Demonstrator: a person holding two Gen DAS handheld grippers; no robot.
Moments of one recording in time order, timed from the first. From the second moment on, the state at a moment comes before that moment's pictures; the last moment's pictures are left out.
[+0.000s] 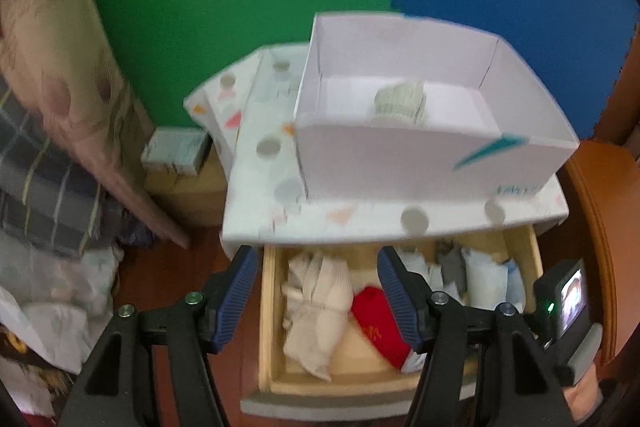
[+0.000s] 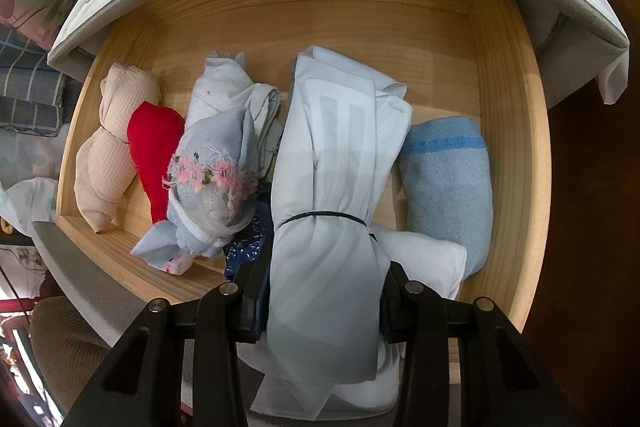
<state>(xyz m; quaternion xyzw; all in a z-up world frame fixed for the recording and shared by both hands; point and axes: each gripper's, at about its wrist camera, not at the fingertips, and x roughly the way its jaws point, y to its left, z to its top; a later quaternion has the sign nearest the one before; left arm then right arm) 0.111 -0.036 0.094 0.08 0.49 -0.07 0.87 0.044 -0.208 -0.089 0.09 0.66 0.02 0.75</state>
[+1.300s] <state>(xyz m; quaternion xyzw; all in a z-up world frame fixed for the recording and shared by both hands) 0.060 -0.009 -0.044 0.00 0.56 -0.02 0.83 0.029 -0.209 -0.006 0.08 0.63 0.06 0.77</state>
